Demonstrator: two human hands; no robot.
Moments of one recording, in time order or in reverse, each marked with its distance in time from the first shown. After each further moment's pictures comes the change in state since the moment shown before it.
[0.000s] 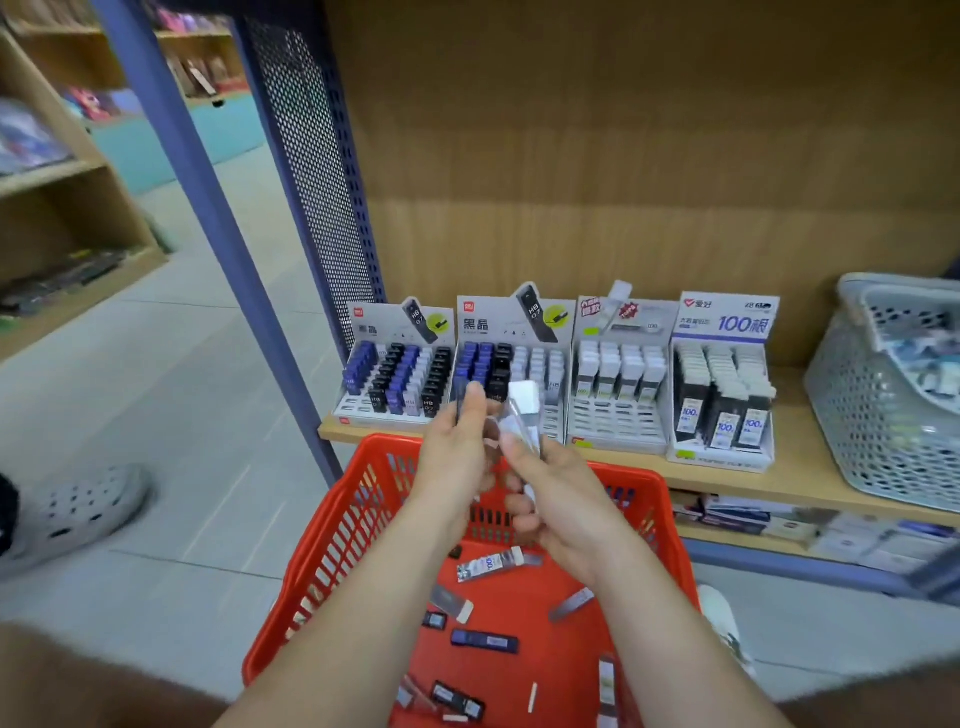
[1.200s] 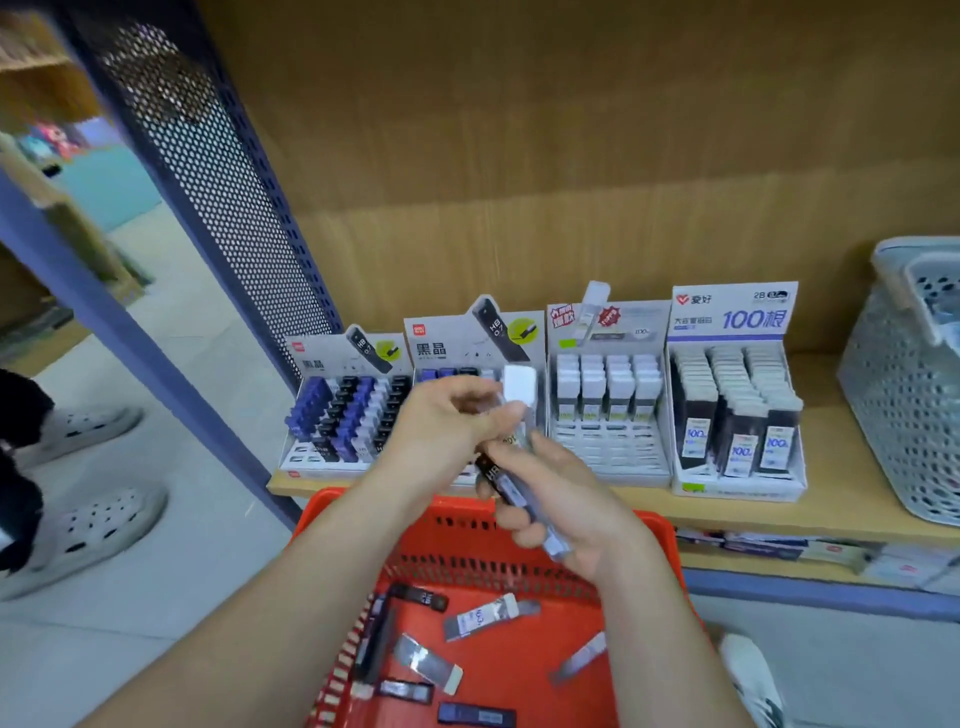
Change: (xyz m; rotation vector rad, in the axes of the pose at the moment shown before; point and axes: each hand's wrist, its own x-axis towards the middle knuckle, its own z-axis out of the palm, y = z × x) left_hand 0.084 0.030 0.058 0.436 -0.158 0.137; right_hand 0.076 -0.037 -0.064 -0.002 -0.155 0.011
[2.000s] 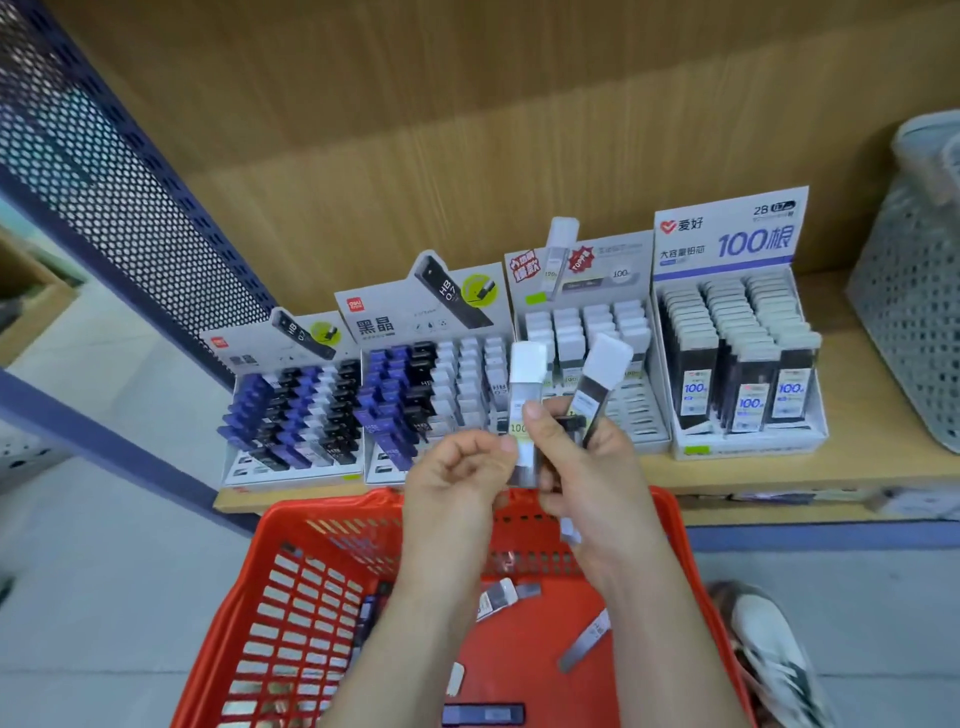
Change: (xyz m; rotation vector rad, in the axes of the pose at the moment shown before) left_hand -0.011 -0.065 0.064 -0.389 0.081 -0.177; right_hand 0.025 0.031 -0.043 0.249 0.425 -0.250
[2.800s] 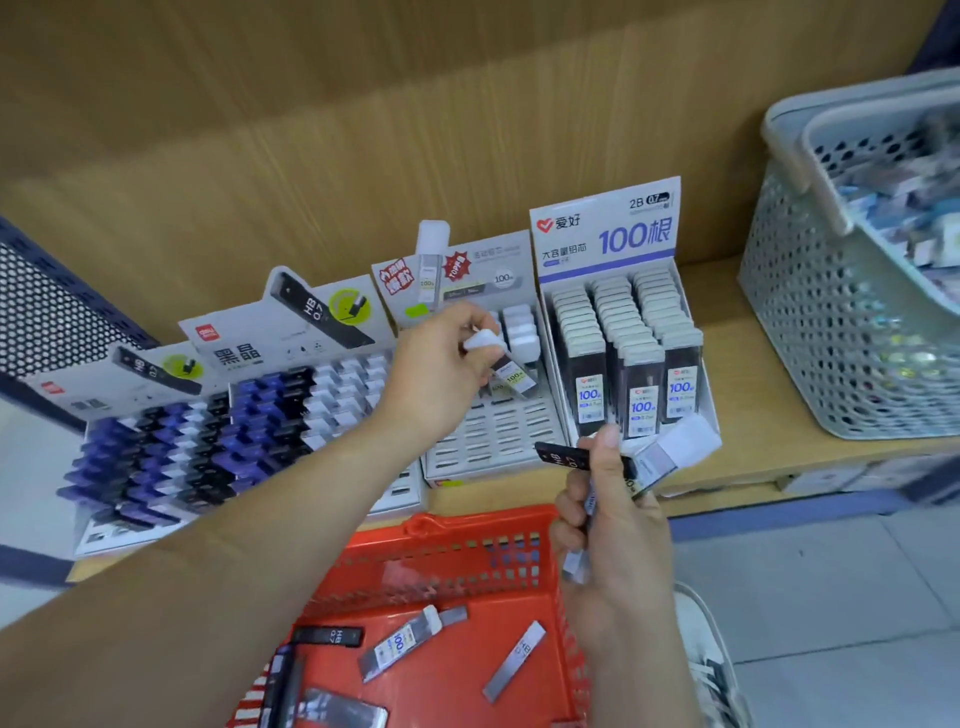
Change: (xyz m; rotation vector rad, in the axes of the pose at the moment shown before) left_hand 0.120 0.009 0.100 0.786 -0.313 0.471; right_hand 0.004 -0.005 -0.079 0.445 0.455 0.011
